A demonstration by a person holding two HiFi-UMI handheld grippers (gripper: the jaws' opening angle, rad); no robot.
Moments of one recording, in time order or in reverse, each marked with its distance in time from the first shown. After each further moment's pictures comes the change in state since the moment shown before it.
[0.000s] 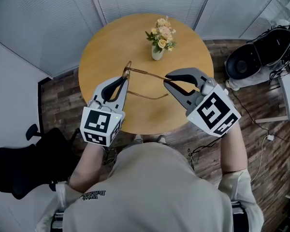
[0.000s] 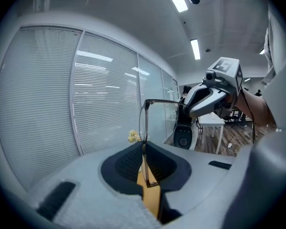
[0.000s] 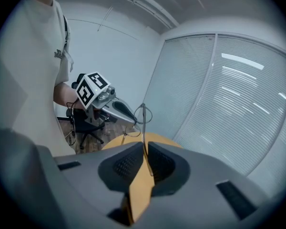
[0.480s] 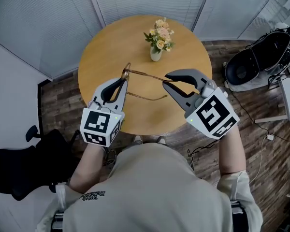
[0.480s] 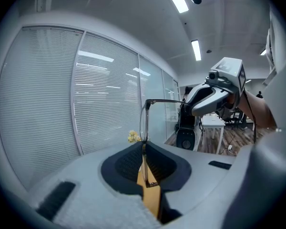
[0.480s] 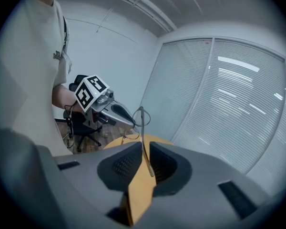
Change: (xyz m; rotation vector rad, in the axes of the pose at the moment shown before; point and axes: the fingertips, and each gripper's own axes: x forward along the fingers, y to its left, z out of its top) left arm -0.001 -0.004 -0.004 -0.013 -0.004 0.007; right arm -0.008 0.003 0.002 0.008 -0.028 -0.041
